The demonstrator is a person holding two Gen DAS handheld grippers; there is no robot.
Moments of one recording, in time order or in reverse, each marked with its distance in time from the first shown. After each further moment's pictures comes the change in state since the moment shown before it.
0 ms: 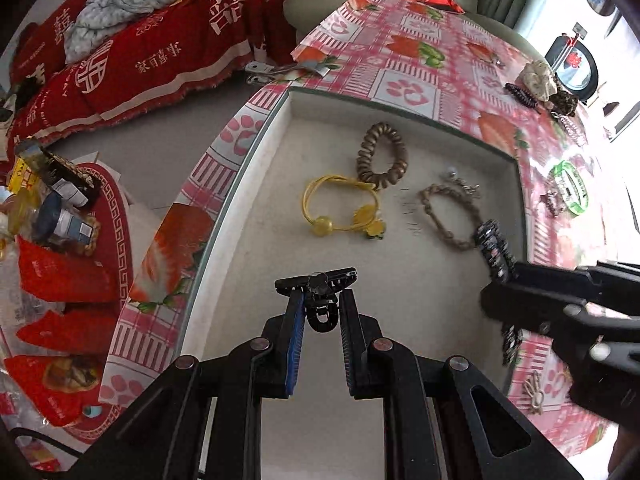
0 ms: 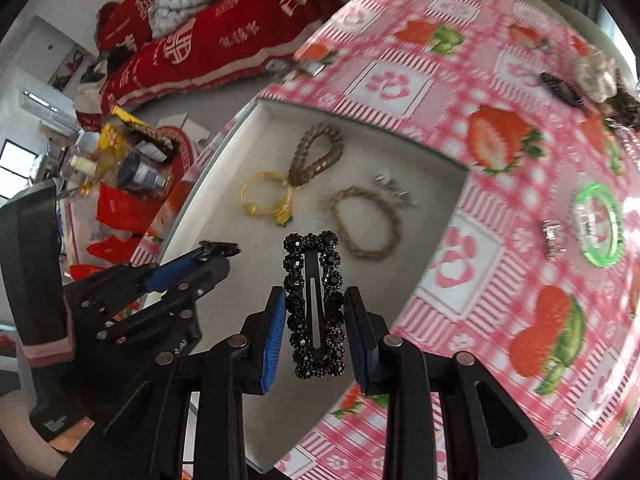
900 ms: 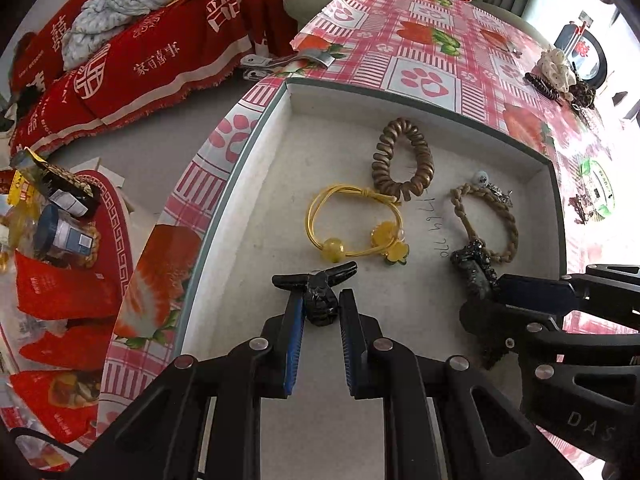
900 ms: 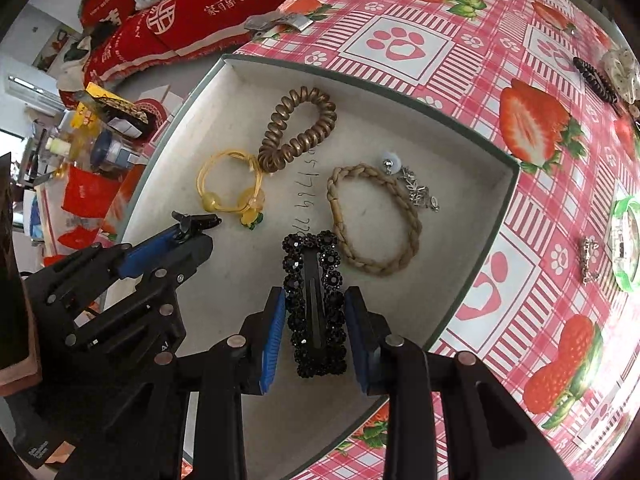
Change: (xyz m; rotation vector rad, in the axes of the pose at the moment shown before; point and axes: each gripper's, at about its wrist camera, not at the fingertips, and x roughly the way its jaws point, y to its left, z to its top) left arm 0.027 -0.001 0.016 0.023 0.022 0.043; right arm 0.056 -0.007 0.022 -0.012 0.104 -0.049
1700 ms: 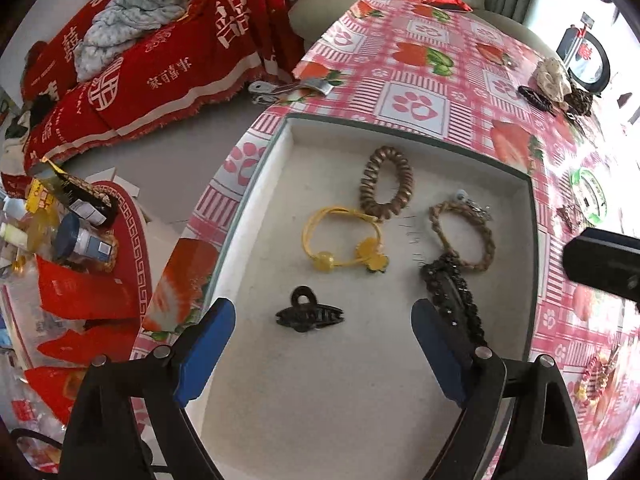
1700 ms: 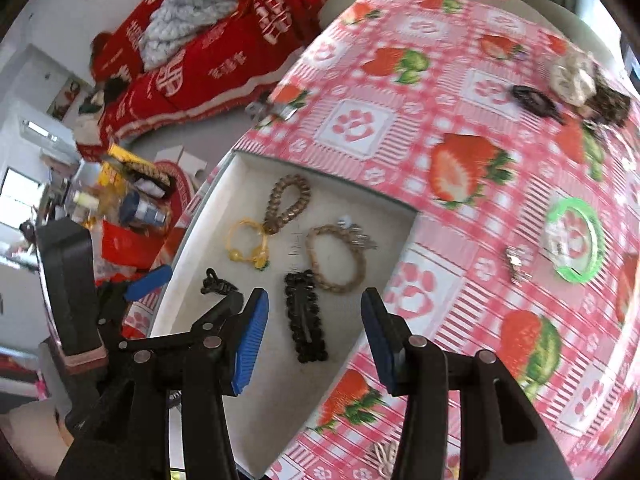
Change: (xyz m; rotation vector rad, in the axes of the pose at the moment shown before) left arm -0.033 -0.017 0.004 0.005 -0.042 0.051; right arm -0.094 -0.039 -0.017 0.093 -0.197 0.063
